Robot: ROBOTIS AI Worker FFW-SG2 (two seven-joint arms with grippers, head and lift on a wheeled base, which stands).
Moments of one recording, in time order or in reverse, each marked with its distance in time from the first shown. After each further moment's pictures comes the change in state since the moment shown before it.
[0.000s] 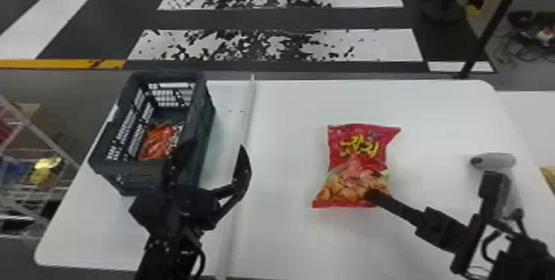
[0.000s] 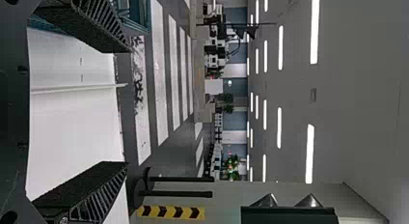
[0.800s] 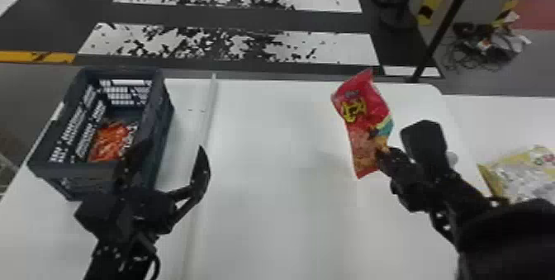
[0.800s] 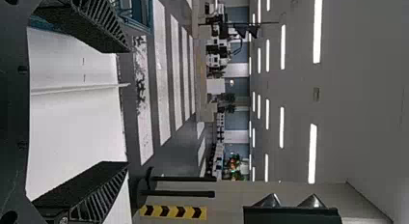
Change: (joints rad) left arm -0.007 0.002 -0.002 0.008 0.001 0.010 -0.001; right arm 0.030 -0.179 0.357 -0.421 0.909 0.003 -0.297
